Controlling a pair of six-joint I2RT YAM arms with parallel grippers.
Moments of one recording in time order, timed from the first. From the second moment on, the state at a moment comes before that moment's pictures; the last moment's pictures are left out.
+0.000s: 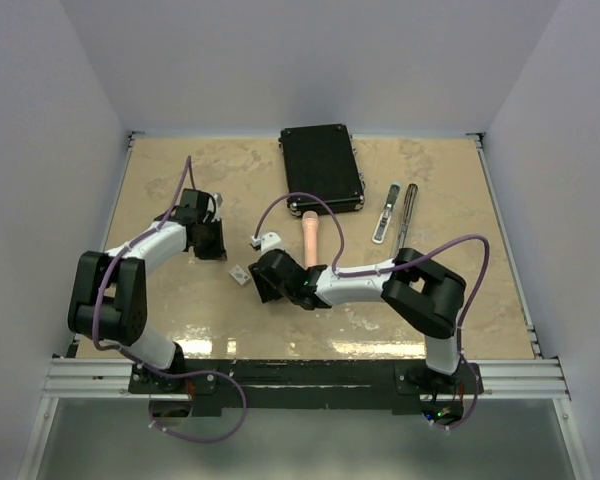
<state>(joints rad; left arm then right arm) -0.16 1.54 0.89 -0.43 0.13 -0.27 1.10 1.89 1.07 0.04 0.30 0.48</state>
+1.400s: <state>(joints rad) -0.17 1.39 0.94 -0.52 0.12 -0.26 1.10 1.72 1.04 -0.01 0.36 0.54</state>
